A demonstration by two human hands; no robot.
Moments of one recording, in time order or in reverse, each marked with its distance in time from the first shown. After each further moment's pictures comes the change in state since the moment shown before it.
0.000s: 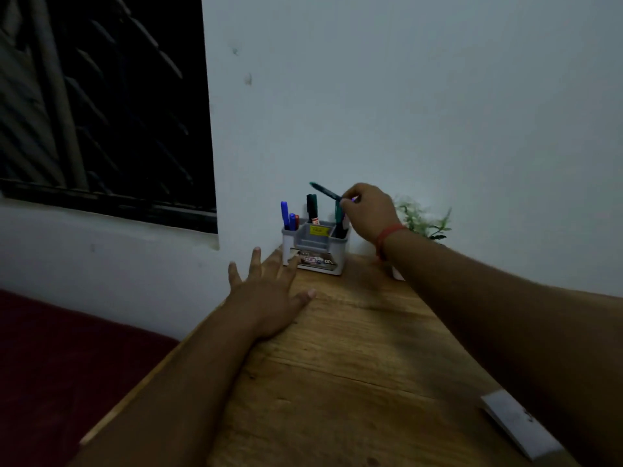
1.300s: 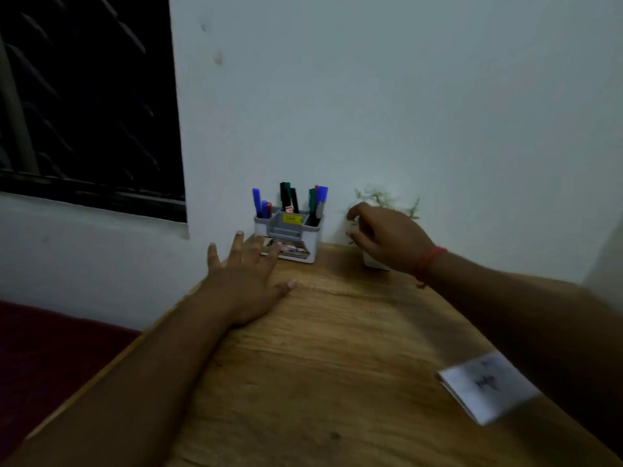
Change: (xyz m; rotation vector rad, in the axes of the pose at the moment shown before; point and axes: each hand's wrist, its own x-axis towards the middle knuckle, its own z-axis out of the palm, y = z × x) left_hand 0.008 0.006 0.002 0.060 0.009 0.053; right_hand -0.050 0.073 -0.059 -0.466 -0.167 -0.529
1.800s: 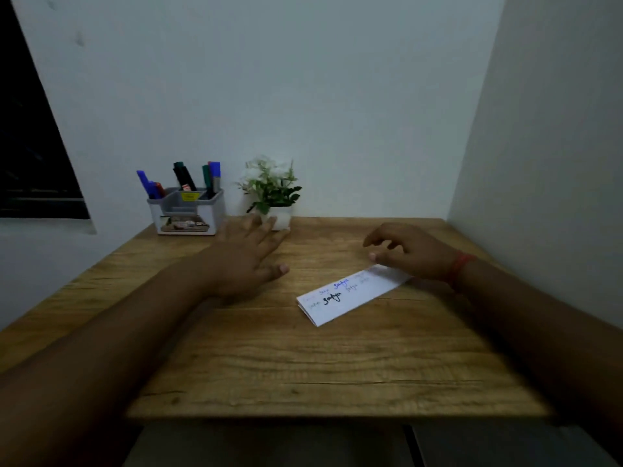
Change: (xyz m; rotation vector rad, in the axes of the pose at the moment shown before) left_hand -0.027 0.159 -0.030 0.049 -0.040 0.493; right_hand -0.233 0.095 -0.090 0.299 -0.207 0.343
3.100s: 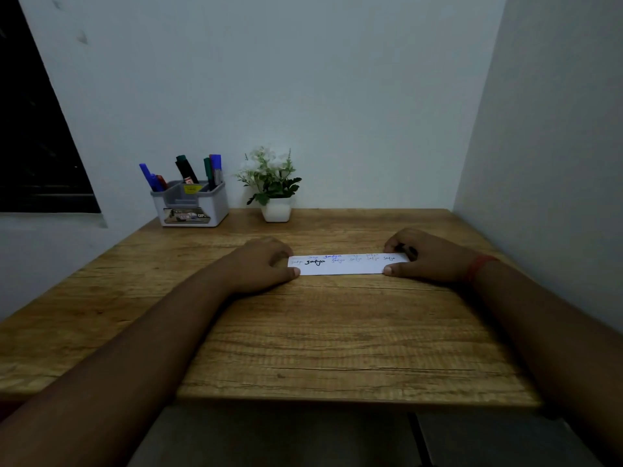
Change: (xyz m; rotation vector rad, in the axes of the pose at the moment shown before) left_hand 0.008 0.041 0.010 -0.432 0.020 -0.091; right_hand -0.026 0.021 -0.006 -0.053 -0.156 0.180
